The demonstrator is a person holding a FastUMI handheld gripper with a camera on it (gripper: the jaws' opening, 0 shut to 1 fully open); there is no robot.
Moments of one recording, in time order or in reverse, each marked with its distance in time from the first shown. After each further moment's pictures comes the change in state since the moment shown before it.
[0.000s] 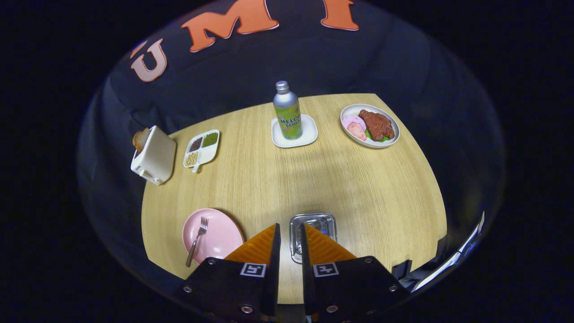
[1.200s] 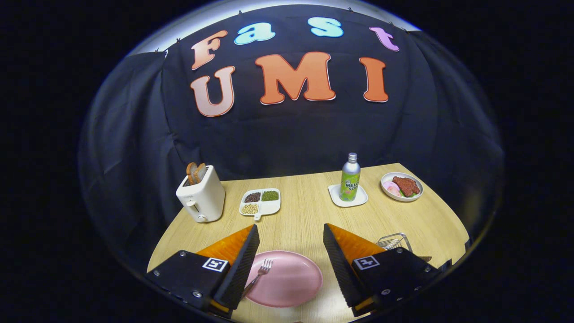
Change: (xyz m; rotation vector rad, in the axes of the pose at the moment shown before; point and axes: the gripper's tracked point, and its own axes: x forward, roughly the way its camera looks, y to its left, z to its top) arm -0.041 0.176 0.002 -0.096 -0.538 0.067
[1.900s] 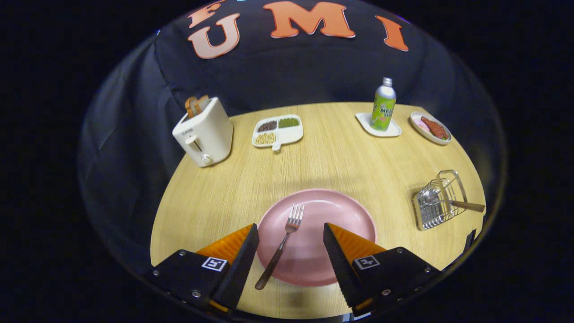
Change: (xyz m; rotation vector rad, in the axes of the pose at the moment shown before) arm 0.029 0.063 -0.157 0.018 0.499 0.038
